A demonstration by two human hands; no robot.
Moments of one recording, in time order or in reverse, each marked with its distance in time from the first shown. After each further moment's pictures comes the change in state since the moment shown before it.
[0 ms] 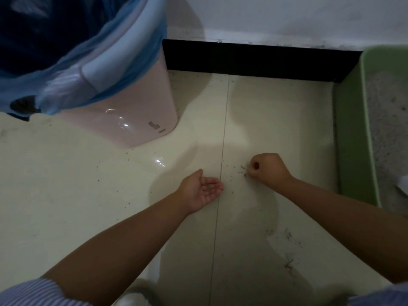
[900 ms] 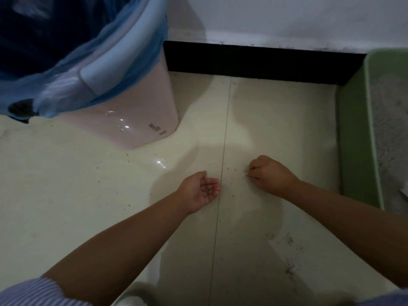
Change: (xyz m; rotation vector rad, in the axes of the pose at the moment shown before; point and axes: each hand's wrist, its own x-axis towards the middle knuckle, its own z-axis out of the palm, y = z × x) left_hand 0.007 0.005 0.000 0.070 0.007 0.023; right_hand 0.005 0.022 0.006 -0.302 0.023 -0.648
